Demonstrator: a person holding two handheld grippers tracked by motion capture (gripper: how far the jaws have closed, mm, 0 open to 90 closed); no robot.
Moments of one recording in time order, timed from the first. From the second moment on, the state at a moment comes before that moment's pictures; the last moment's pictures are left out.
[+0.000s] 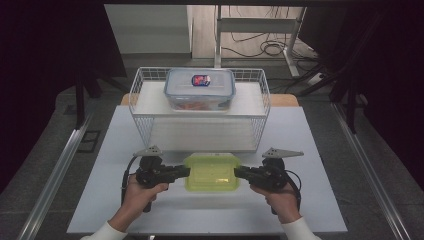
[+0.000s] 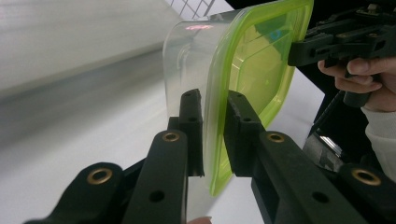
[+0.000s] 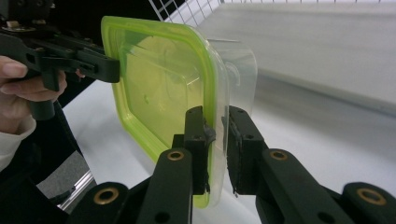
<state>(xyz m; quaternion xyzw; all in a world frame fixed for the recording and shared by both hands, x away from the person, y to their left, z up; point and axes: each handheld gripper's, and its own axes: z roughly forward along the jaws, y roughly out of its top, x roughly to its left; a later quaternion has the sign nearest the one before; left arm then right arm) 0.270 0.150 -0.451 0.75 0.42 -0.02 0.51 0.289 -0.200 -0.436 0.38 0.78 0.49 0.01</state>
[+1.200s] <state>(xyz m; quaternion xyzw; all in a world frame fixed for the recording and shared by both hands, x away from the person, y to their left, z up) 0.297 0.165 -0.357 0.74 0.38 0.02 0.55 0.308 -0.188 -0.340 0.33 0.77 0.54 0.07</state>
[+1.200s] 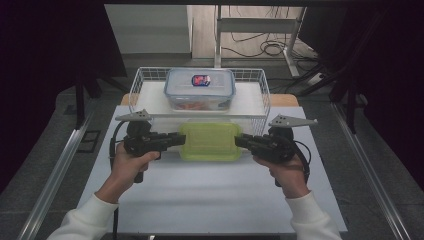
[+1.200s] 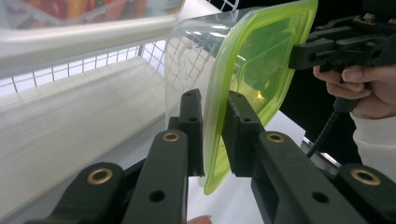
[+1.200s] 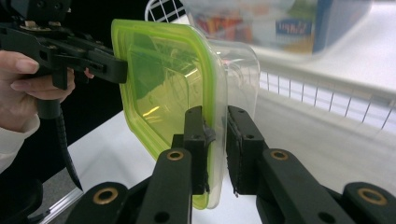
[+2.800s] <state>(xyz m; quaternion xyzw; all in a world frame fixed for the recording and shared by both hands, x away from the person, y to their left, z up) 0.363 0.191 -0.250 0.73 0.38 0.06 0.56 0.379 -0.161 -0.241 0.32 0.76 0.55 0.09</state>
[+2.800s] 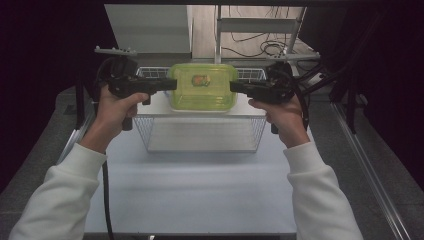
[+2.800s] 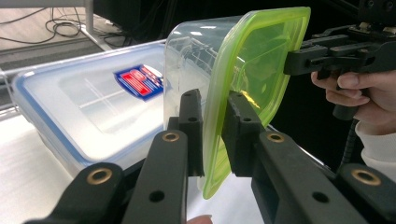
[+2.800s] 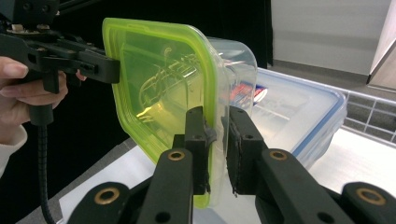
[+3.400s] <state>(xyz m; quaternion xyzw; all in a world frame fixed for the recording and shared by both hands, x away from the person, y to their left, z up) 0.411 0.202 -0.256 0.73 0.41 0.04 0.54 0.432 -0.144 -0.242 0.36 0.76 0.53 0.05</state>
